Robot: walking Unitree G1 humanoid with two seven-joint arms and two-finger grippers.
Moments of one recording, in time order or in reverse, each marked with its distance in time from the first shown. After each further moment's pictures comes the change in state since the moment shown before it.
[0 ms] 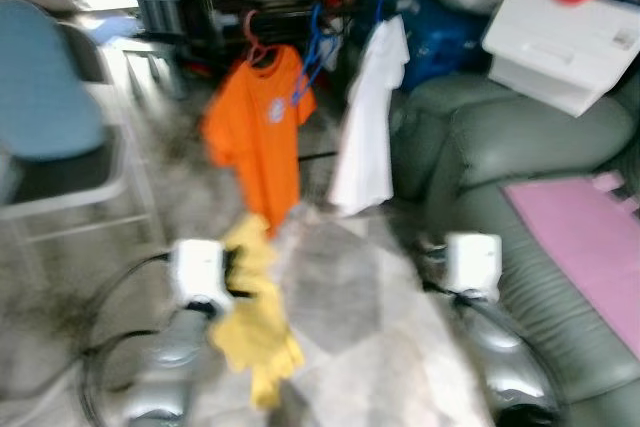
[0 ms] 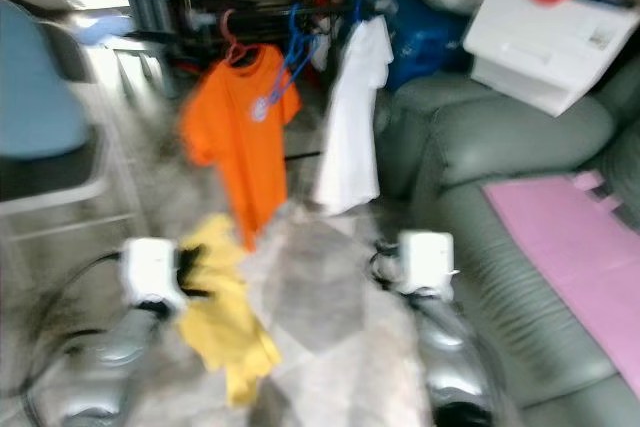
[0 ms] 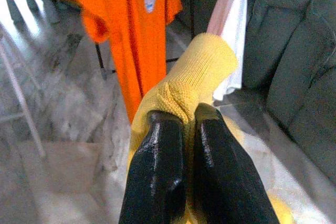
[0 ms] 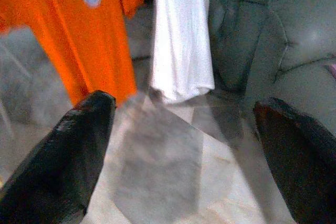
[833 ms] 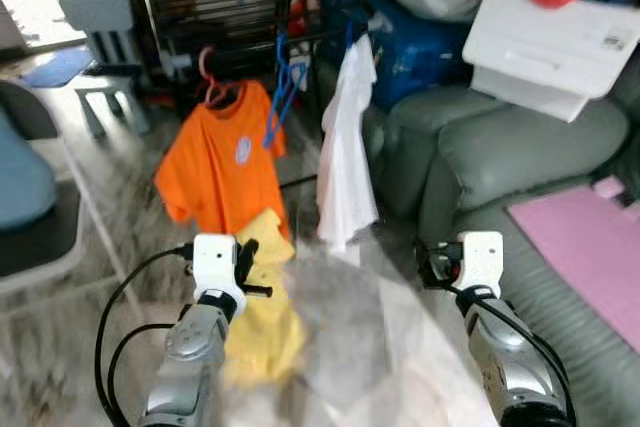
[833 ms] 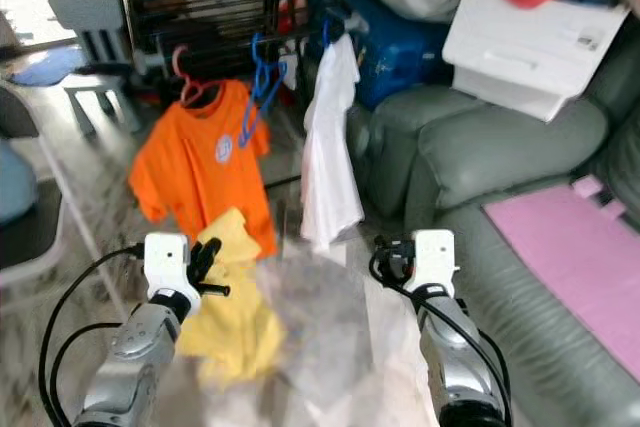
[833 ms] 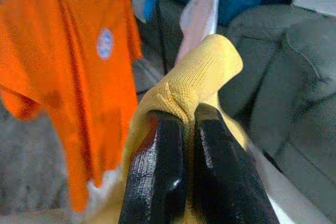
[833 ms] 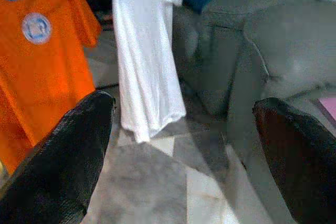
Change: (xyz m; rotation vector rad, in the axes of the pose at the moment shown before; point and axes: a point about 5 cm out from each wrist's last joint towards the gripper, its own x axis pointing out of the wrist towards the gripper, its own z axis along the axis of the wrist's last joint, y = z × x) left arm 0.007 -0.025 0.009 -0.018 -0.034 -0.067; right arm -0.006 -0.020 0.002 -0.026 -0.014 -0.029
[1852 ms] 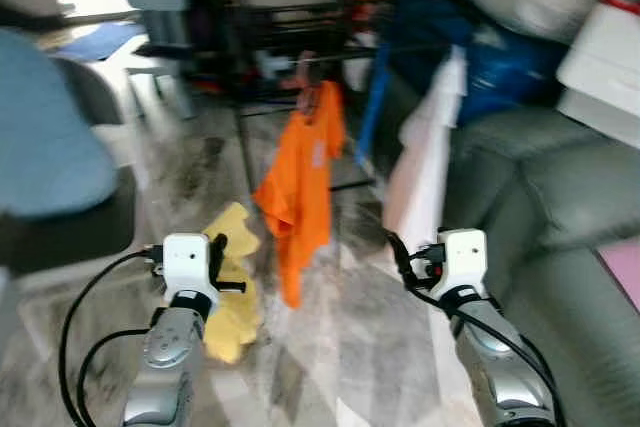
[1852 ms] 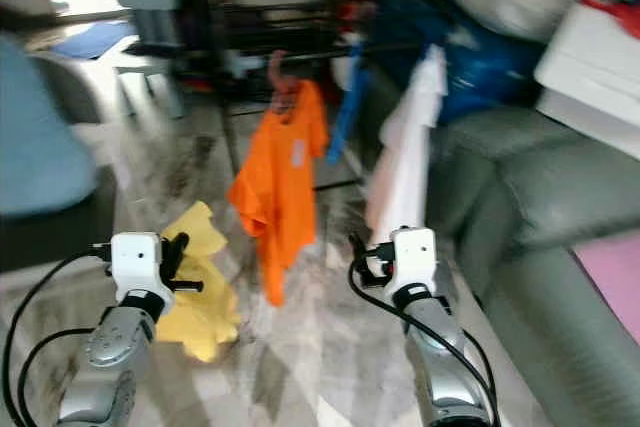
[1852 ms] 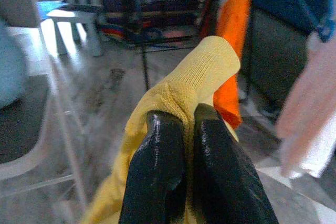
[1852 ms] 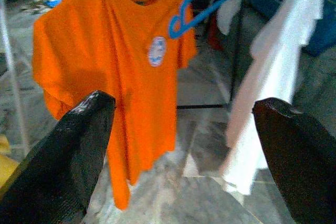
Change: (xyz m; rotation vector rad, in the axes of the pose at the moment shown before) left arm -0.011 0.023 0.008 0.056 -0.051 0.129; right arm -0.009 0.022 0.014 -0.026 -0.074 0.114
